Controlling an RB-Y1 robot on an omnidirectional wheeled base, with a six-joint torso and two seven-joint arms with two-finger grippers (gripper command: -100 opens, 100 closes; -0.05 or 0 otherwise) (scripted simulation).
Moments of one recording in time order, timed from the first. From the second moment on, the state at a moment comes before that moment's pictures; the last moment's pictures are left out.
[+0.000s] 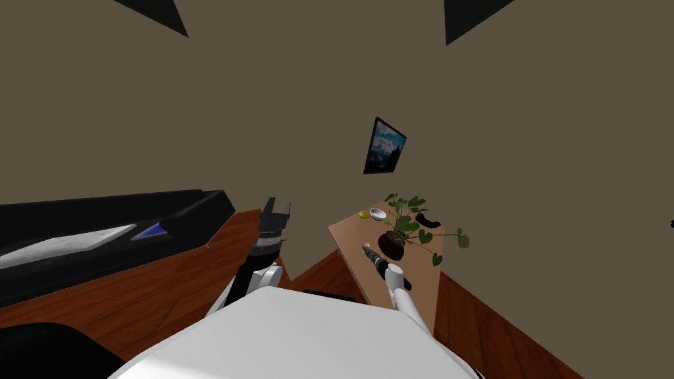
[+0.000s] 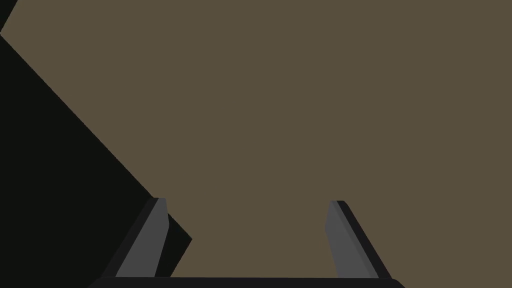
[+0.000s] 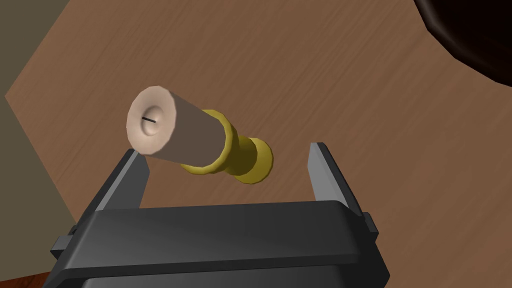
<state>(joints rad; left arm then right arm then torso) 0.50 0.02 -0.04 -2.23 0.08 -0.59 0.10 -0.22 -0.12 -0.44 -0.74 -1.39 0.48 -0.41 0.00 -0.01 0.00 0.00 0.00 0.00</state>
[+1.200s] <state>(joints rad) 0.50 0.02 -0.04 -2.23 0.08 -0.59 0.10 -0.29 -0.07 -0.36 -0.67 -1.40 0.54 -0.28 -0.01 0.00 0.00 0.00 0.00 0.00</state>
